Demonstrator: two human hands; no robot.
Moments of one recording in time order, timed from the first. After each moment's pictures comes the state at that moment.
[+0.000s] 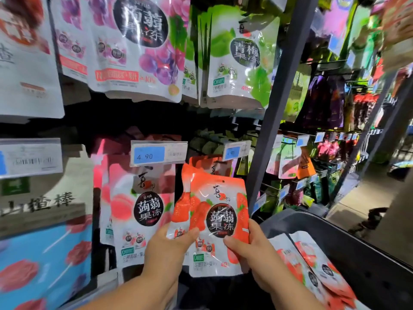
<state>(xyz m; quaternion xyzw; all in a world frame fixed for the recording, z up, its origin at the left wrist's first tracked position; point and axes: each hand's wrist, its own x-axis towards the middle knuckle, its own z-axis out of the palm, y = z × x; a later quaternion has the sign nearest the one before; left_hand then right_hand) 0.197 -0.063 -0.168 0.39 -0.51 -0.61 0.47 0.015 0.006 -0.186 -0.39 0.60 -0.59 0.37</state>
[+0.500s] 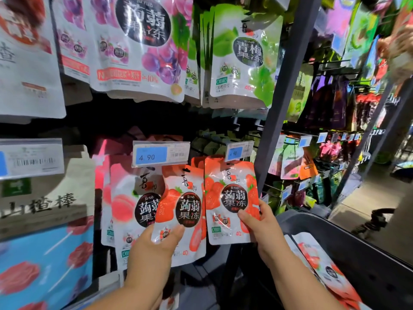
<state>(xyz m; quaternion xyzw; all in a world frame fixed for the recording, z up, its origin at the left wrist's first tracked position) 0.217 -0.066 -0.172 0.42 -0.51 -0.55 0.51 -0.025 -0.035 -0.186 -0.35 0.57 -0.68 0.30</state>
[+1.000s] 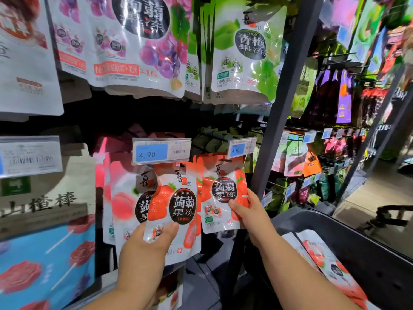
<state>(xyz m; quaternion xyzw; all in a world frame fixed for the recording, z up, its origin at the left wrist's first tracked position) 0.230 -0.068 -0.169 0.44 -0.52 -0.52 0.51 -0.031 -0.079 -0.189 -0.40 0.60 -0.64 0.28</state>
